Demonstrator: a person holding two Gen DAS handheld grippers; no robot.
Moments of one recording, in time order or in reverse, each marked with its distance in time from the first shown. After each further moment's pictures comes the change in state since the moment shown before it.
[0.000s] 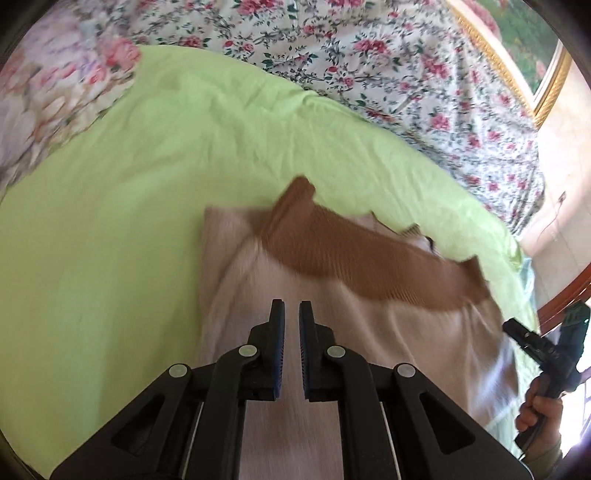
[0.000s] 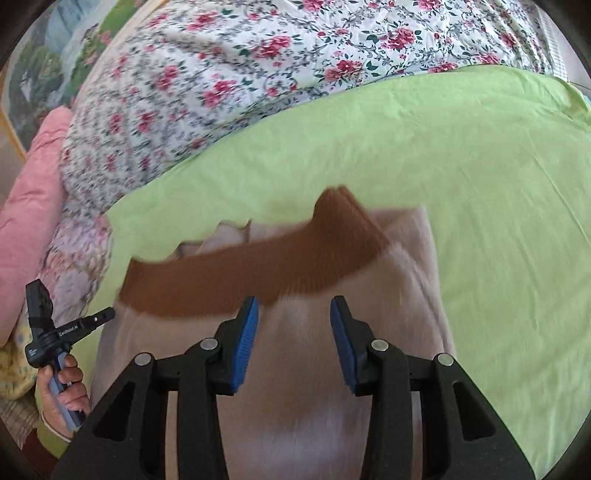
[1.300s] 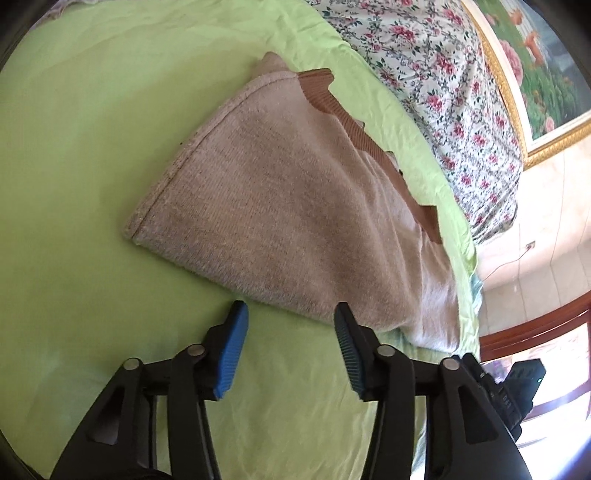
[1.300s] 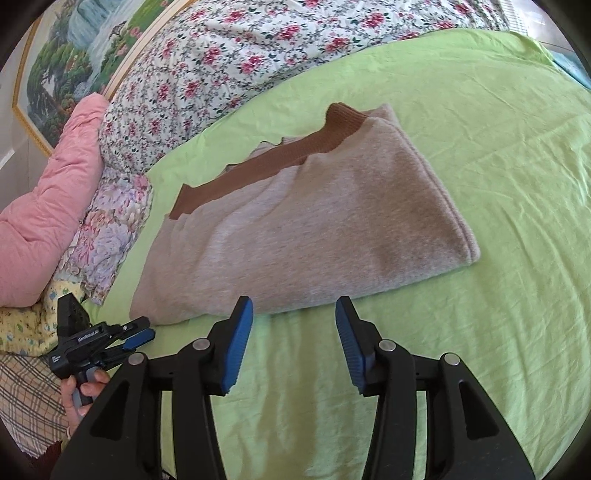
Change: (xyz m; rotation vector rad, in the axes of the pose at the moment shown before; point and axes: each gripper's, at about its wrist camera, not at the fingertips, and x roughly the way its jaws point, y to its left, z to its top) left arm -0.061 0.020 -0.152 -0.302 0.139 -0.187; right arm -0.085 0.016 -0.128 0.061 0.033 0.060
